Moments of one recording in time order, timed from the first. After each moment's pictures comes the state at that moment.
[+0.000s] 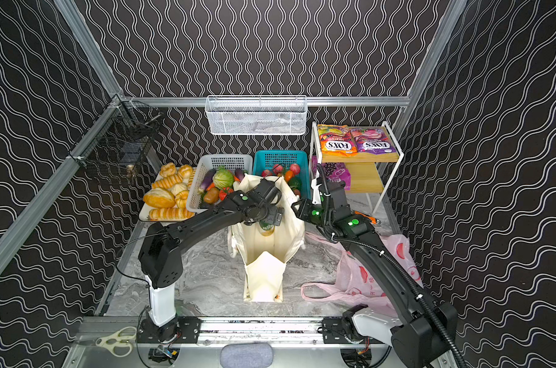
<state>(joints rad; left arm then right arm) -0.78 1.95 1.69 -0.76 -0.23 -0.38 0.43 1.20 1.12 -0.50 -0.24 0.68</state>
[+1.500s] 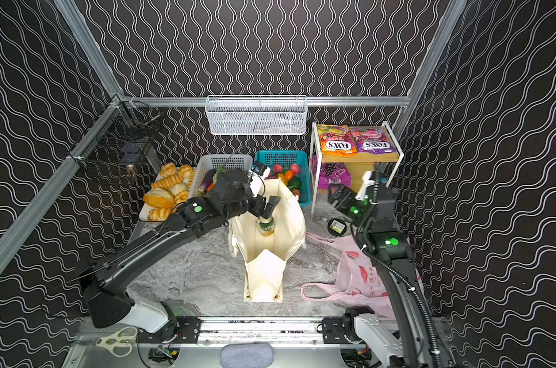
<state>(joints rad) -0.82 1.48 1.56 -0.52 -0.16 -0.10 0.02 0.96 1.10 -0.50 -0.17 0.66</state>
